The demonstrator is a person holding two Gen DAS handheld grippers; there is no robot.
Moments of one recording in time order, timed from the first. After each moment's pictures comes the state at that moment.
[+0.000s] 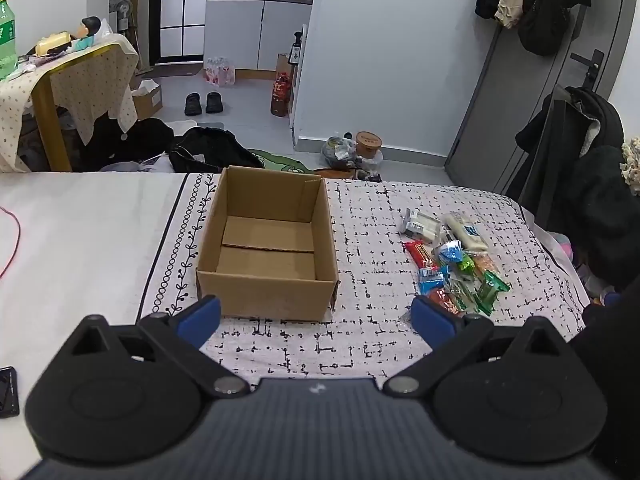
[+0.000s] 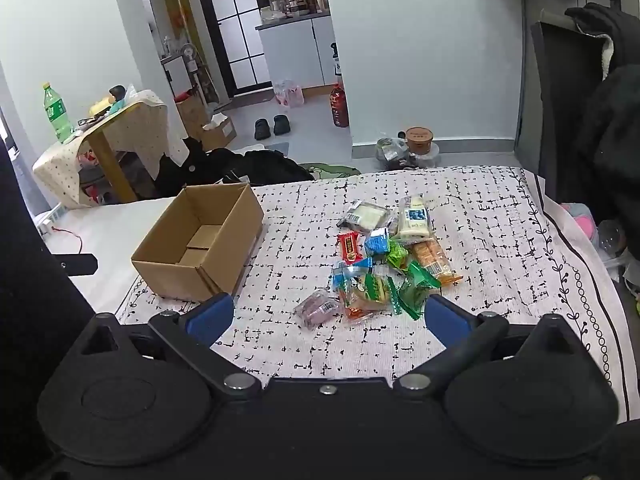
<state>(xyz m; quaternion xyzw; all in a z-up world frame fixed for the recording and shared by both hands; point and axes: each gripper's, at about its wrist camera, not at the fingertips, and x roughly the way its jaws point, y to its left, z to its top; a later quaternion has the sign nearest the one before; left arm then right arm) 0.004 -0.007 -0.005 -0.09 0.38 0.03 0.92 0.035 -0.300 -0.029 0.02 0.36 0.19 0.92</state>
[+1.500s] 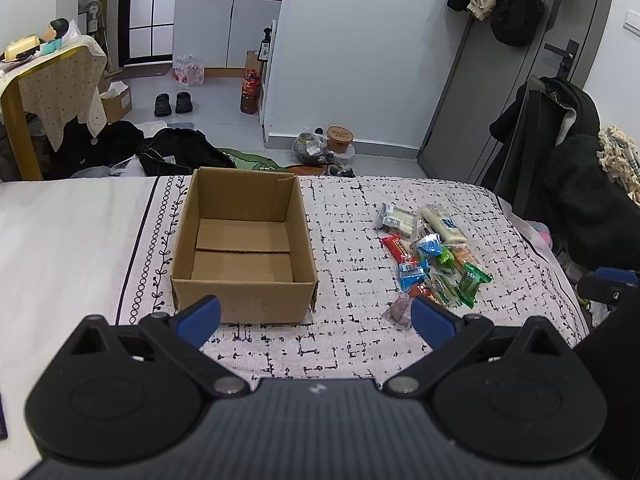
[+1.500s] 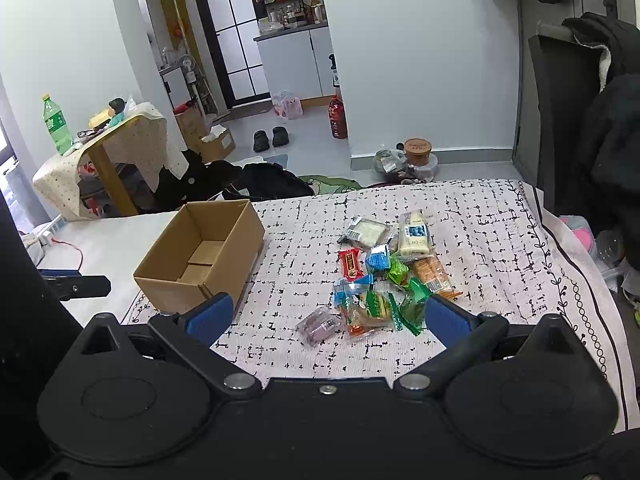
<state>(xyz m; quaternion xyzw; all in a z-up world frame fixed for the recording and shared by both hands) 0.016 -0.001 -0.007 -0.08 0.38 -0.02 0.92 0.038 -0.296 -0.019 0.02 0.34 0.18 0.92</state>
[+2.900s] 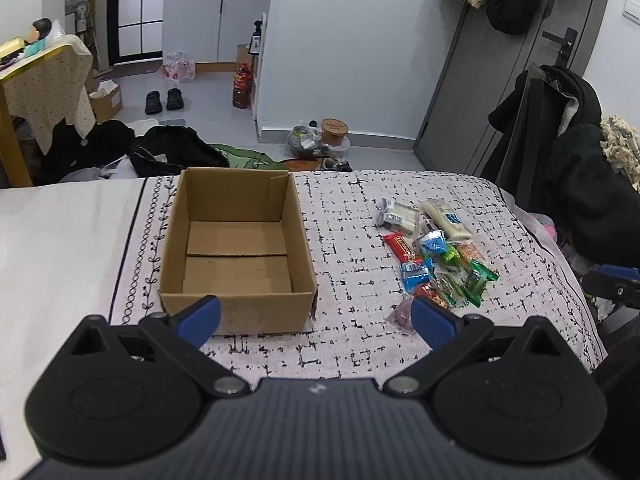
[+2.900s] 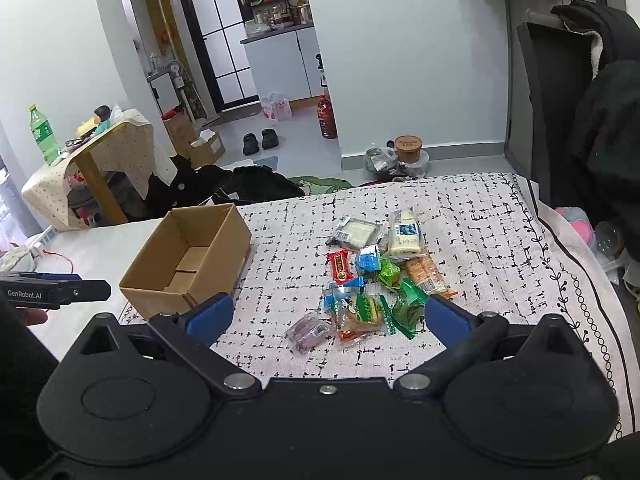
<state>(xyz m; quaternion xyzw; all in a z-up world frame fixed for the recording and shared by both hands) 0.044 0.001 -0.021 -0.07 0.39 -0.04 0.92 0.051 -0.299 -0.032 0.03 0.34 0.16 0.92</state>
